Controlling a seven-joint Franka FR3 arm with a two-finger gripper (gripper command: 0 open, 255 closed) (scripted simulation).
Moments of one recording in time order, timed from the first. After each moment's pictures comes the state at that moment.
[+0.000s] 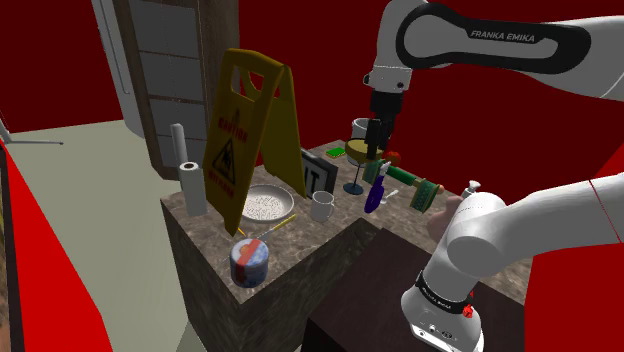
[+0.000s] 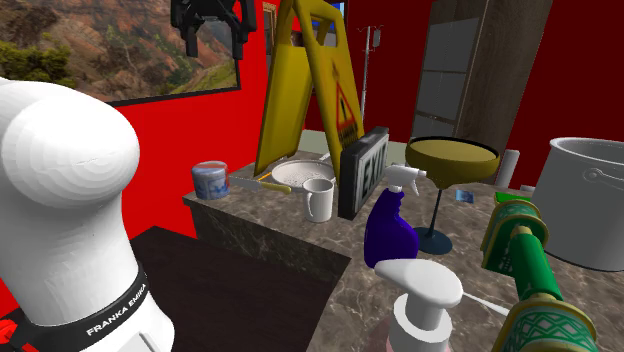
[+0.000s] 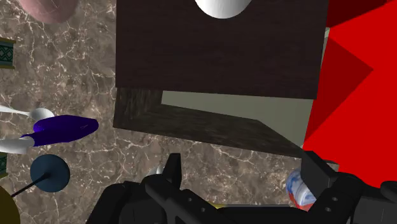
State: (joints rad) arm 0.01 -0.77 -0.04 -2.39 0.00 1.50 -0.11
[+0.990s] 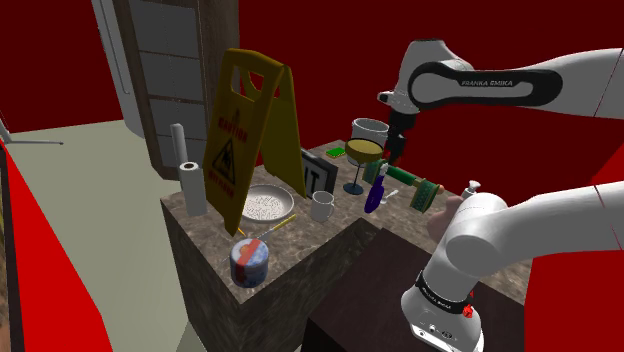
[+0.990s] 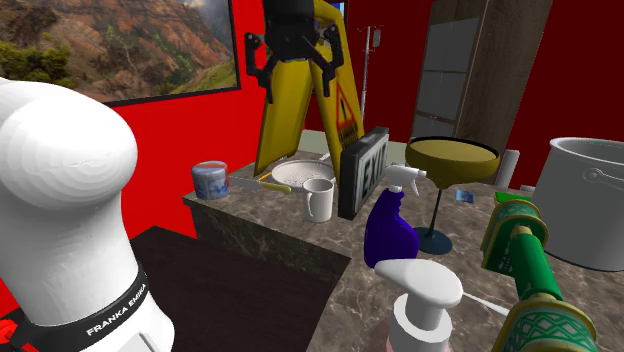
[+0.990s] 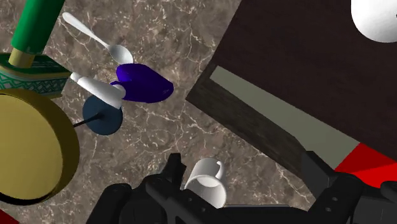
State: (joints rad) arm -0.02 -0.82 -0.34 -2.58 -0.35 1.82 -0.70
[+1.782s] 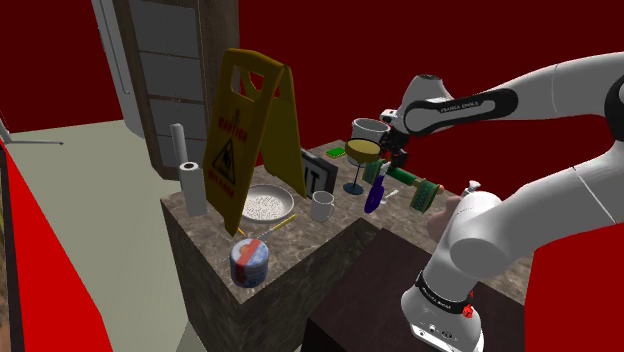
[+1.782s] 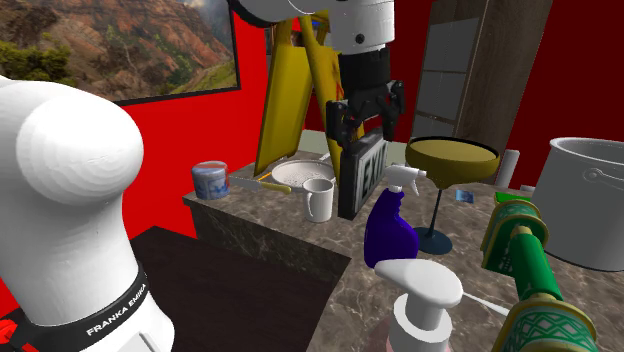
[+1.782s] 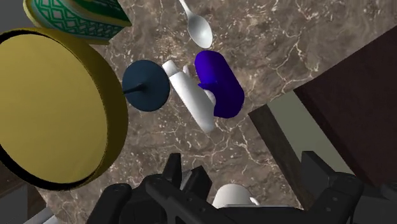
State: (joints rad) arm 0.07 -0.61 -0.76 -2.61 -0.55 2.27 -1.24
